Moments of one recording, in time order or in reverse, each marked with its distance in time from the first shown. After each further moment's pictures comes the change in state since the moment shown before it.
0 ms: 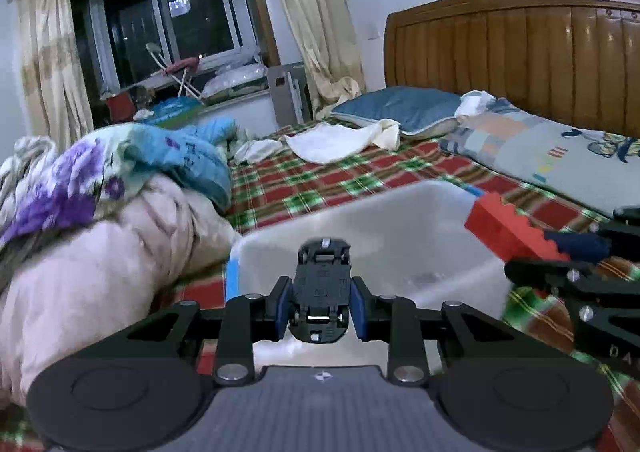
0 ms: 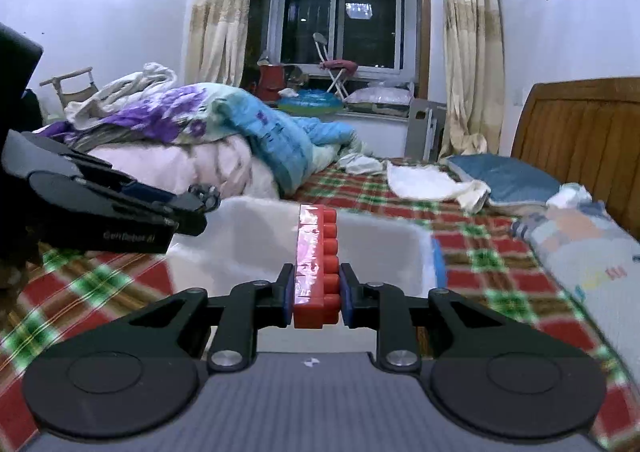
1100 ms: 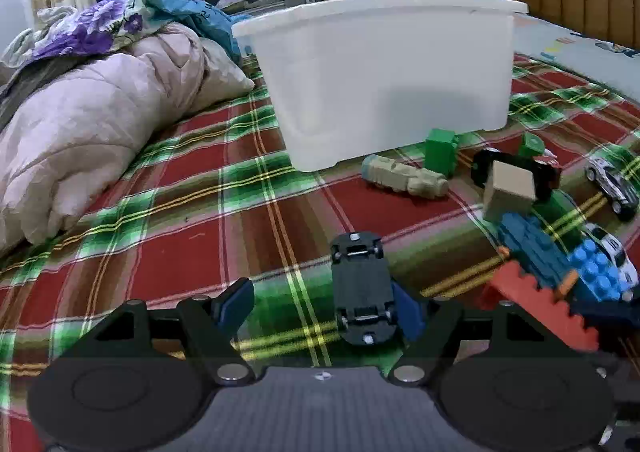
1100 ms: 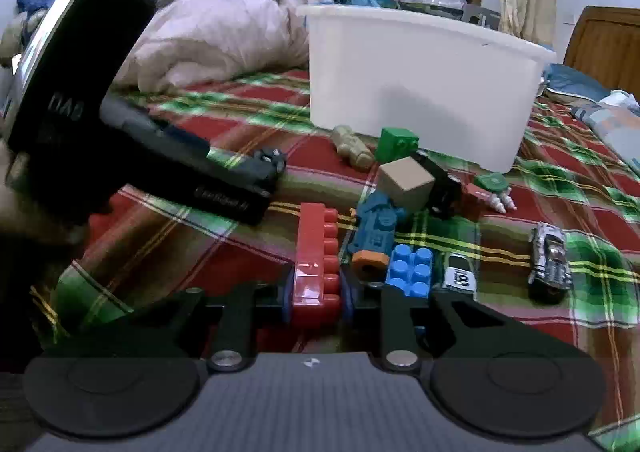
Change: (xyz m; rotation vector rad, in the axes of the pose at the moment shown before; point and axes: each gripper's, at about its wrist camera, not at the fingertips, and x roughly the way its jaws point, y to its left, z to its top) left arm -0.019 -0.007 -0.182 -0.053 0.228 0.021; right arm -0.042 0.107 -0.147 -0.038 0.301 0.123
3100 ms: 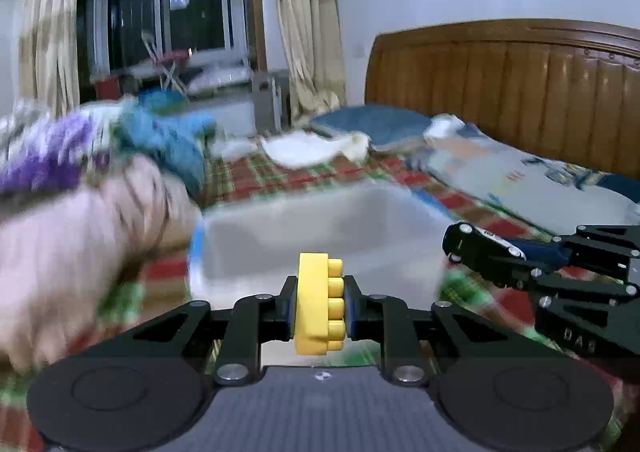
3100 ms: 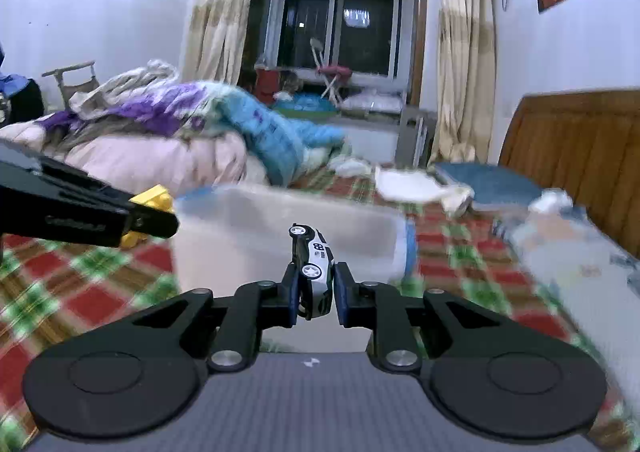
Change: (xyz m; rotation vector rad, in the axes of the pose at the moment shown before) left arm -0.065 -0.011 0.146 -0.039 -0.270 -0.137; right arm -0.045 -0.112 0.117 -0.001 -0.319 -0.162
